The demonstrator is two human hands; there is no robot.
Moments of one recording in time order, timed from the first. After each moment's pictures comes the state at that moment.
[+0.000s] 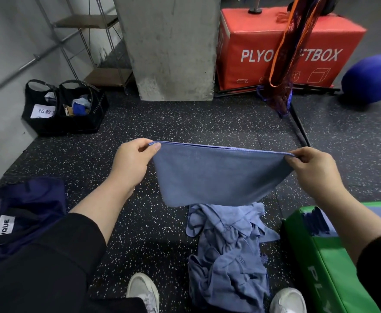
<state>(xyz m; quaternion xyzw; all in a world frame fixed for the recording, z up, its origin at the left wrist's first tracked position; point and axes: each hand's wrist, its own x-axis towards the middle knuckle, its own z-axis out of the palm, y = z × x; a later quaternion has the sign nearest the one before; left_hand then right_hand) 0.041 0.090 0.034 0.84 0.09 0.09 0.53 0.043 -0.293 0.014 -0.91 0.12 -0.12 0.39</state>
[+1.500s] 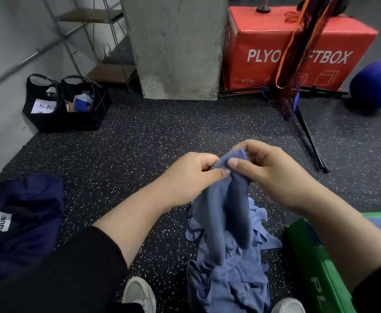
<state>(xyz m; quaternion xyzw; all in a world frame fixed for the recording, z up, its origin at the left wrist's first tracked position) 0.025 0.012 0.058 0.82 -0.14 -0.14 0.54 0.029 -0.194 0.076 -0.80 -0.18 0.09 0.56</state>
